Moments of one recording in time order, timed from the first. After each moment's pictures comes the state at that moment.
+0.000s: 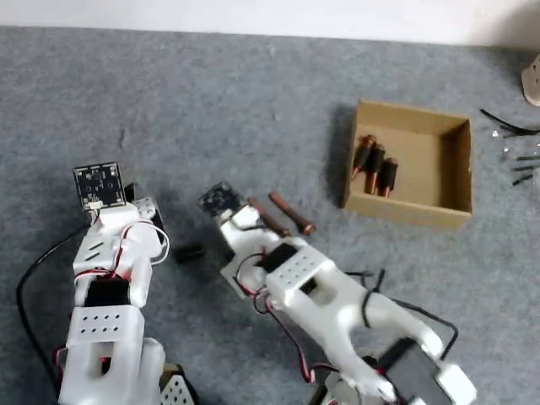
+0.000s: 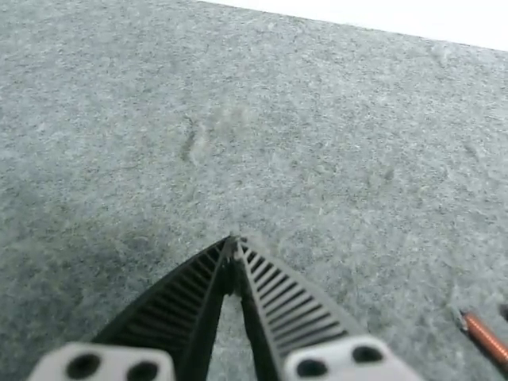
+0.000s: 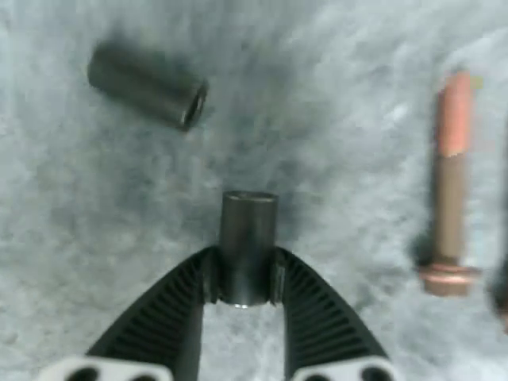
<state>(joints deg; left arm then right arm) -10.5 -61.4 81.2 17.1 9.8 -45.9 -16.1 51.6 33.9 4.3</state>
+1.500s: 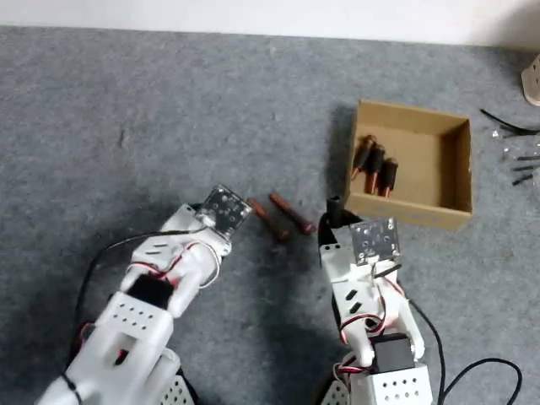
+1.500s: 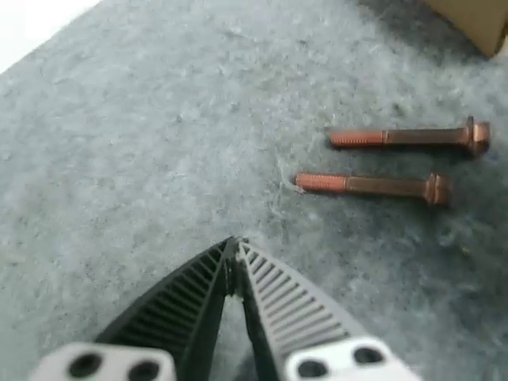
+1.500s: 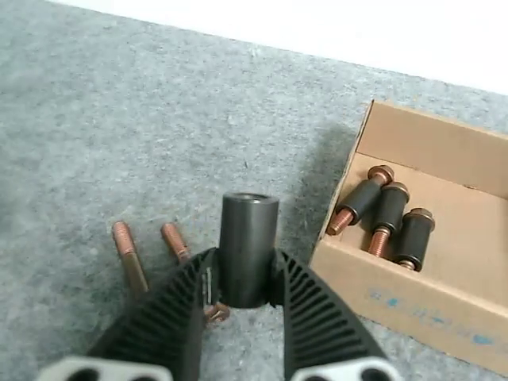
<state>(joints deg) 14.7 -53.0 79.2 22.0 -19.6 -14.1 -104.1 95.5 35.2 8.0</state>
